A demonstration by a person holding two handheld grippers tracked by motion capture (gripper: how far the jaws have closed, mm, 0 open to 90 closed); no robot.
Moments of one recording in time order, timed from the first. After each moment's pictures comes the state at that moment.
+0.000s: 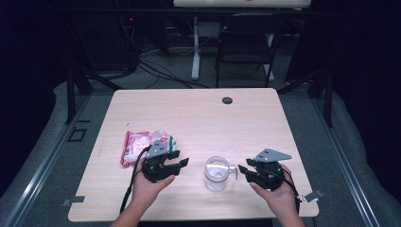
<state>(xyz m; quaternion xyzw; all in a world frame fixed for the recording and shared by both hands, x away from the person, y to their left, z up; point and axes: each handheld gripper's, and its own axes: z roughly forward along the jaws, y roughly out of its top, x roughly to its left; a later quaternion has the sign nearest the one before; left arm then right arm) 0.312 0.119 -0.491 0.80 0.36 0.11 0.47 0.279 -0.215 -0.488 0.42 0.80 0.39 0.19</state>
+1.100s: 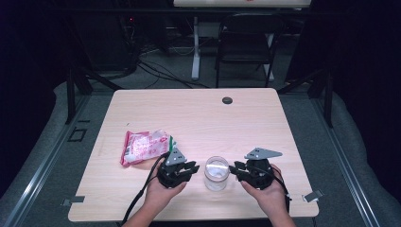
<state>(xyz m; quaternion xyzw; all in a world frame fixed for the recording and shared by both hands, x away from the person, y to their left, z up) 0.301 0.085 -0.515 0.84 0.32 0.10 0.43 0.283 -0.193 -0.491 0.43 0.79 0.41 0.14</state>
